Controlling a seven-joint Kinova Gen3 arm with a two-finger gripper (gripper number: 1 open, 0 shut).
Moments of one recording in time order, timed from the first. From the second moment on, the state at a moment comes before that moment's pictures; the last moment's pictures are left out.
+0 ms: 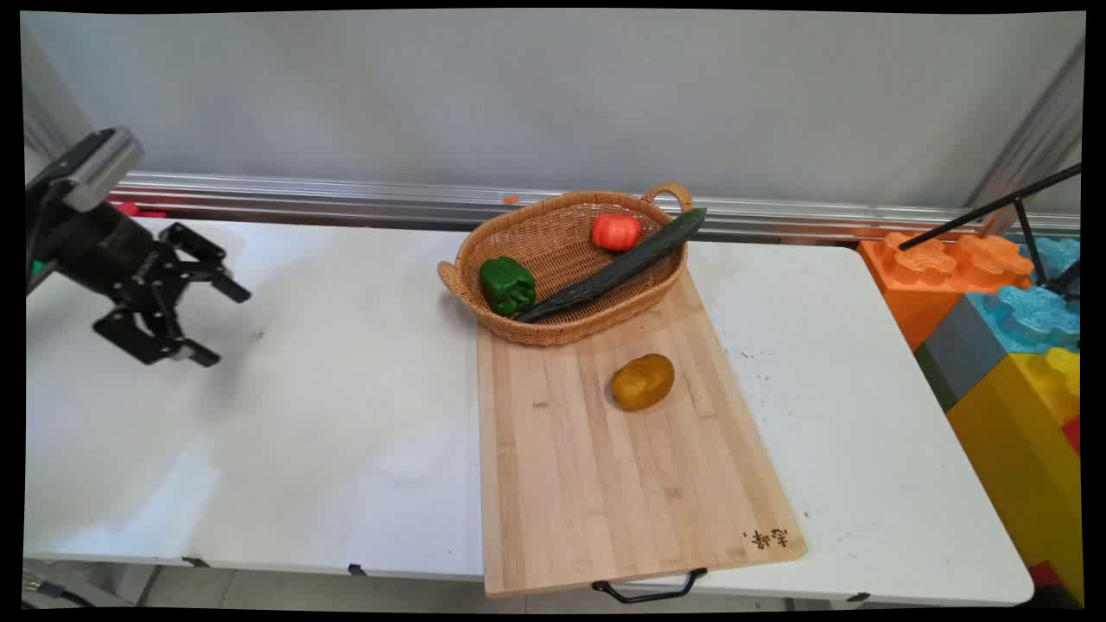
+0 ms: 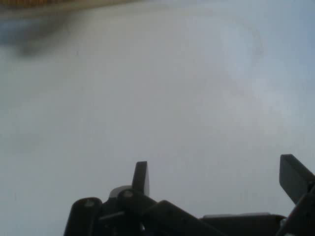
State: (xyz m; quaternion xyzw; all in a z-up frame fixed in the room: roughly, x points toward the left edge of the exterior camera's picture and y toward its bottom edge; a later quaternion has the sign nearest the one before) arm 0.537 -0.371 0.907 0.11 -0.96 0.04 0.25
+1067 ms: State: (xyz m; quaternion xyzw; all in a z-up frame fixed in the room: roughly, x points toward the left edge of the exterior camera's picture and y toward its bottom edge) arm 0.355 -0.491 0.927 0.19 -0.92 0.15 0.30
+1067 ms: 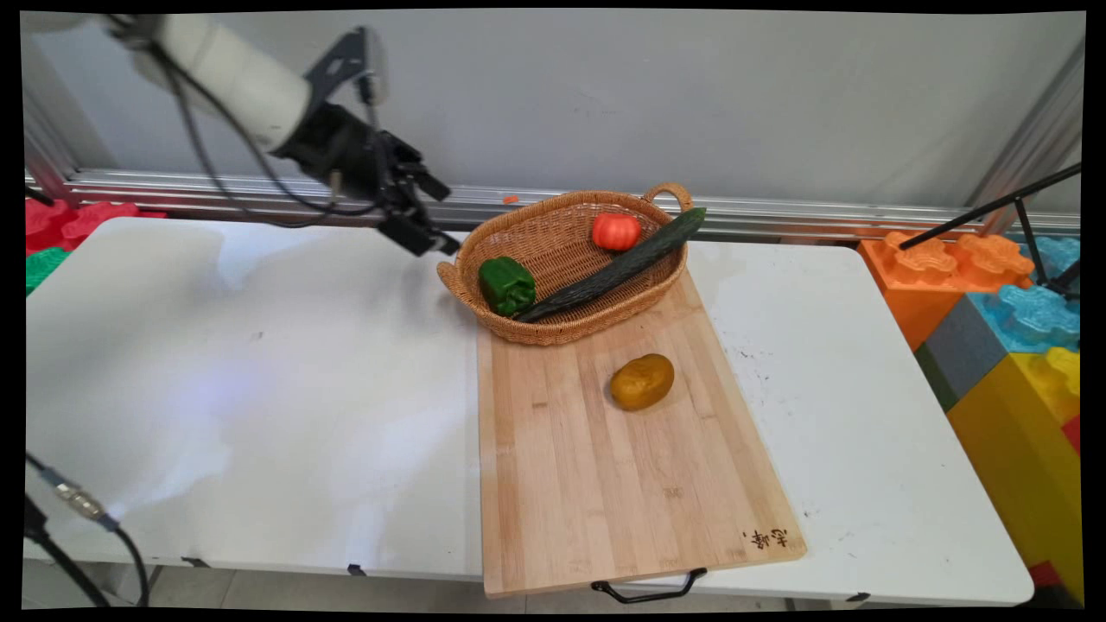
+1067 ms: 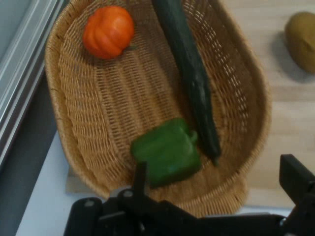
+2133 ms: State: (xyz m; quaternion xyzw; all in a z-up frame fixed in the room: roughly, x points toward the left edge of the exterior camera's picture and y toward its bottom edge) arm 0.236 -0.599 0.821 0.32 -0.89 0.07 0.32
